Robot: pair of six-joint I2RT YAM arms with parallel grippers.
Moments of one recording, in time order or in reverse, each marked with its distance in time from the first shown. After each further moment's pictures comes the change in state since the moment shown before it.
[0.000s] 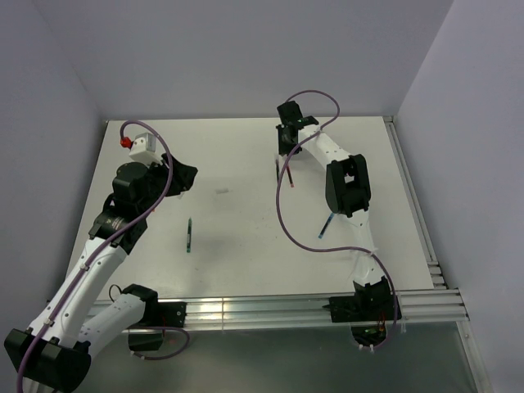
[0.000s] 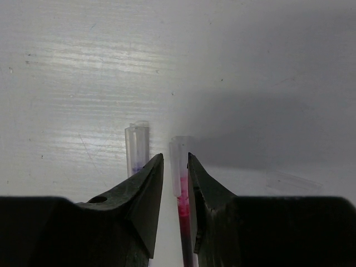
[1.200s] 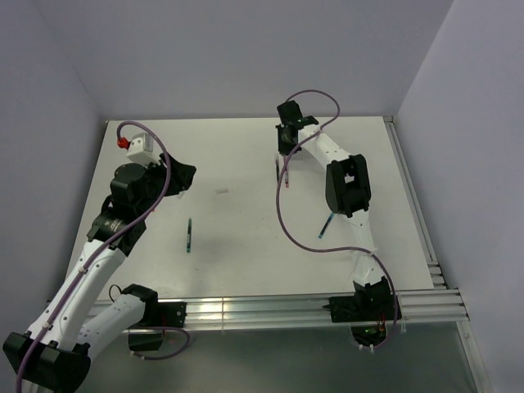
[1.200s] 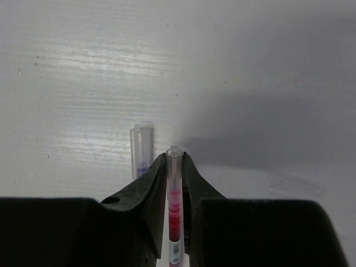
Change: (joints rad) left arm -0.002 -0.019 0.000 0.006 -0.019 -0.003; right arm 0.004 -0.003 -0.001 0.005 -0.002 0.007
